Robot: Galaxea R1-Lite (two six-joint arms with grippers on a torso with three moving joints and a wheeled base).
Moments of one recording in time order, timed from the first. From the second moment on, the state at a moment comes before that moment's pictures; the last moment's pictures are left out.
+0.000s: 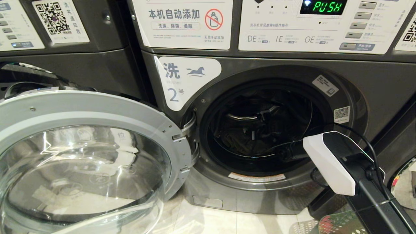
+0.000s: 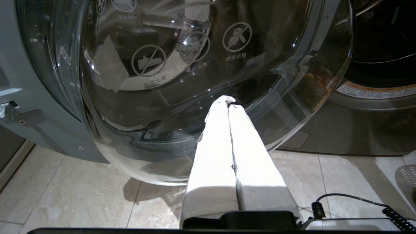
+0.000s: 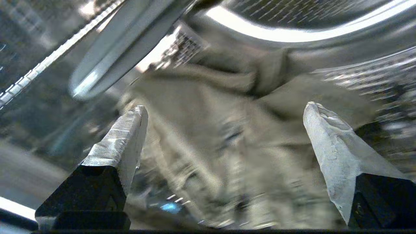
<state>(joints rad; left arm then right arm) -0.01 0.00 0.00 0.00 0.00 0.02 0.20 2.75 -1.98 -0.63 -0.01 -0.02</state>
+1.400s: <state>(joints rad) -0.01 0.00 0.00 0.00 0.00 0.00 0.21 2.71 -1.95 -0.63 0.04 -0.17</state>
